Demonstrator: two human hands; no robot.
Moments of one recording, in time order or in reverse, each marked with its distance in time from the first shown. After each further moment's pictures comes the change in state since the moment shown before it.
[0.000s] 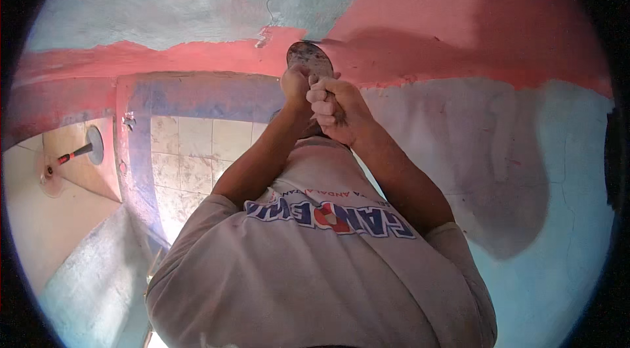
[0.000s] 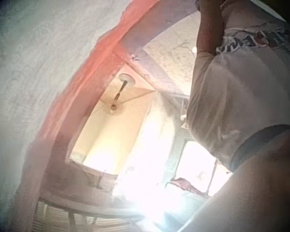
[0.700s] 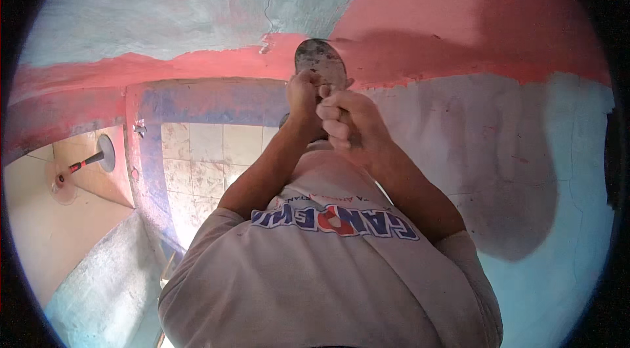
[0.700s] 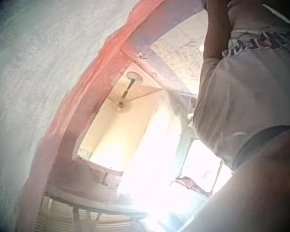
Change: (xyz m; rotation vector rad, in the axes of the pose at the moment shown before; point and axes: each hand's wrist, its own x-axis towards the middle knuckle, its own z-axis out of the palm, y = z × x) left_hand 0.016 -0.015 -0.013 -0.222 -0.194 -0.134; right_hand -0.034 0.005 0.020 -0.102 0.023 -0.094
